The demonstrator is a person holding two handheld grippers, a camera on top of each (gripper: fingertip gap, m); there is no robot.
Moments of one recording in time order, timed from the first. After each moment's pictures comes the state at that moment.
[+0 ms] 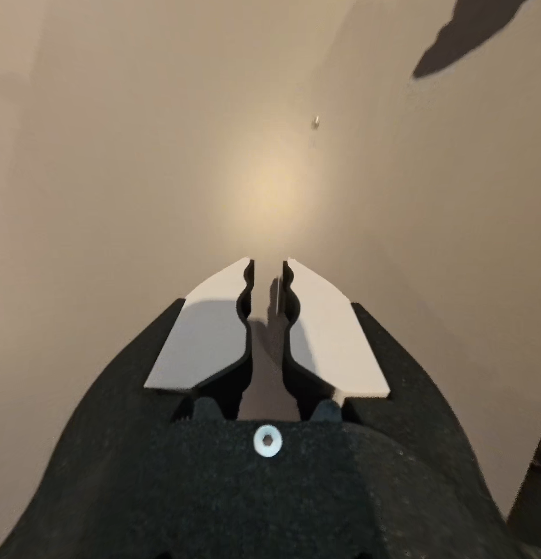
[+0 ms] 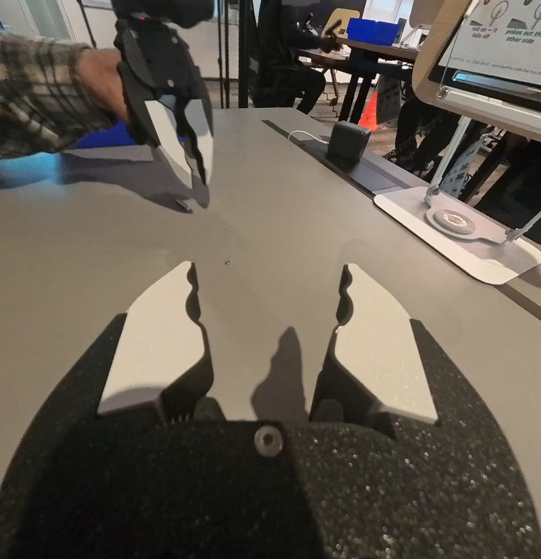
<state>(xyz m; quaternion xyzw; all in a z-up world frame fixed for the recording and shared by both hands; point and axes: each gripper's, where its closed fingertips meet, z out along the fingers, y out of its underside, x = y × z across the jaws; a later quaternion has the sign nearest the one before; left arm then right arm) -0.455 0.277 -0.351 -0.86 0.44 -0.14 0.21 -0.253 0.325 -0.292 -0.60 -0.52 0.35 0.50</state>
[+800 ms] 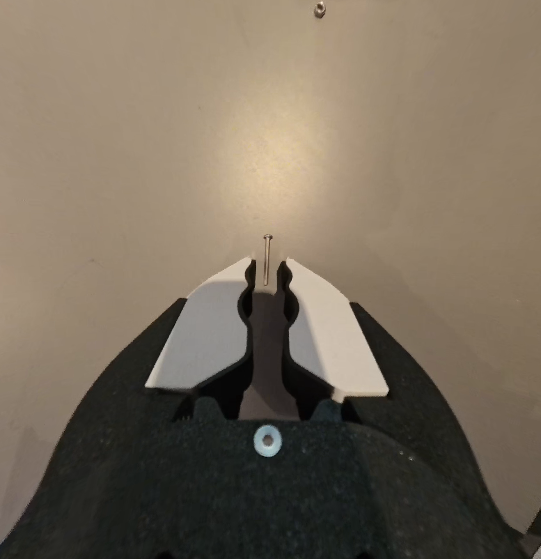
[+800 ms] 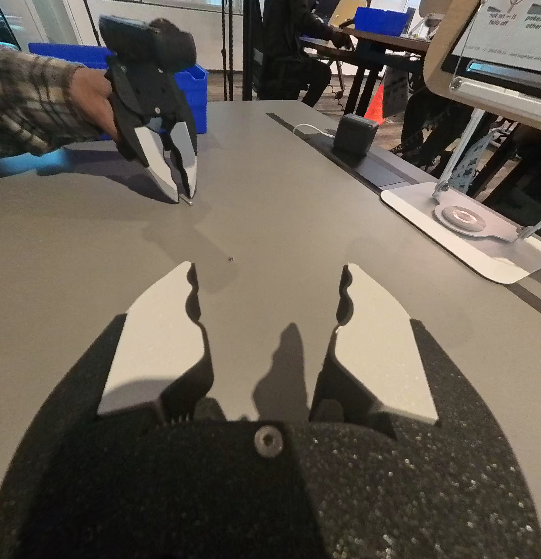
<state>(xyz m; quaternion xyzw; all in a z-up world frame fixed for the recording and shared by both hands) -0.478 0.249 -0.391 -0.87 0.45 -0.11 0.17 -0.257 0.323 -0.297 -0.60 -0.53 0.35 0.49</state>
